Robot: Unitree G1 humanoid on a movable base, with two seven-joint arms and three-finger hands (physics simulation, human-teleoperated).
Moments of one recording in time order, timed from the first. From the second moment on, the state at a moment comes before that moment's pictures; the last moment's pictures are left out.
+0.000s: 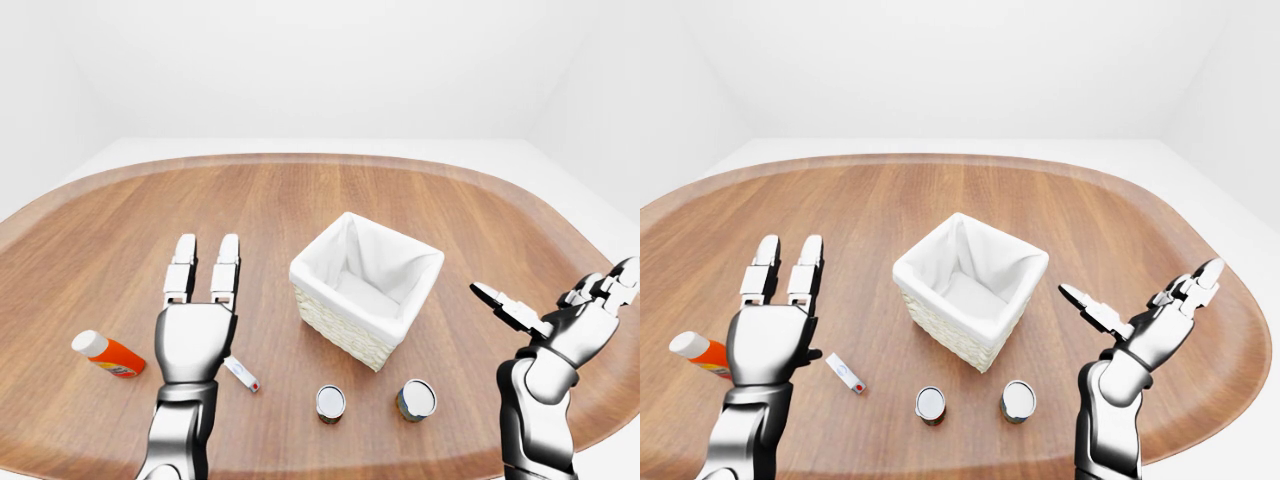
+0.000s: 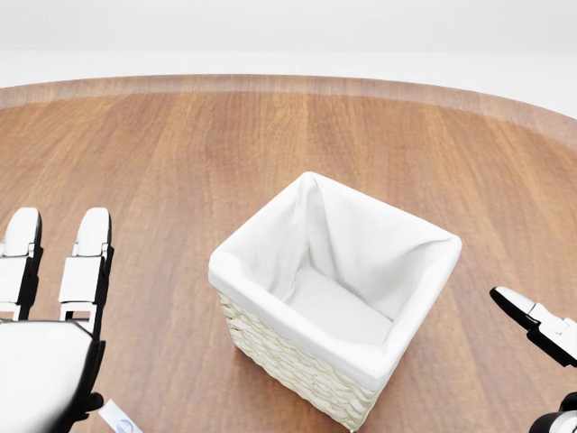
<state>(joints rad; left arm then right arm) 0.25 0.08 0.05 -0.47 1.47 -0.09 0.19 0.05 -0.04 -0.34 -0.25 0.04 -0.09 -0.52</state>
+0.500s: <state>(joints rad) 0.35 0.10 0.04 -0.37 1.53 -0.09 0.21 0.06 -0.04 -0.34 -0.25 0.04 -0.09 -0.52</state>
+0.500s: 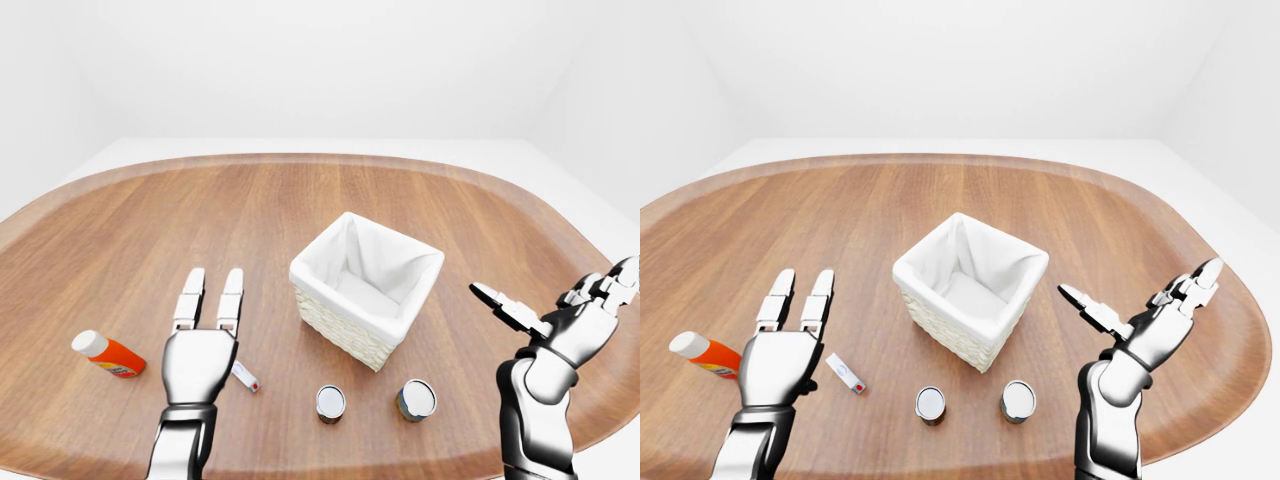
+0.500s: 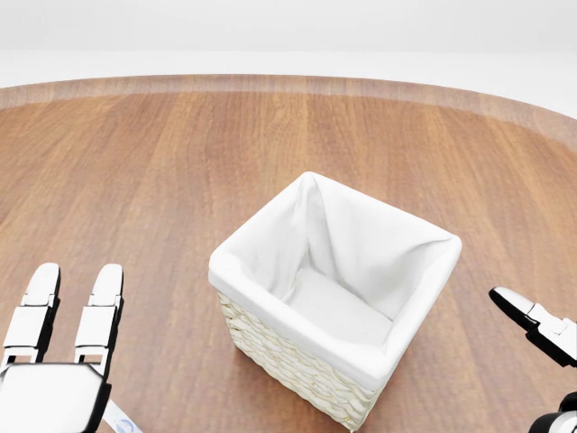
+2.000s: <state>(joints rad) 0.19 0.21 -0.16 0.49 1.53 -0.09 0.52 0.06 -0.04 -0.34 -0.24 0.03 -0.09 -0.52</state>
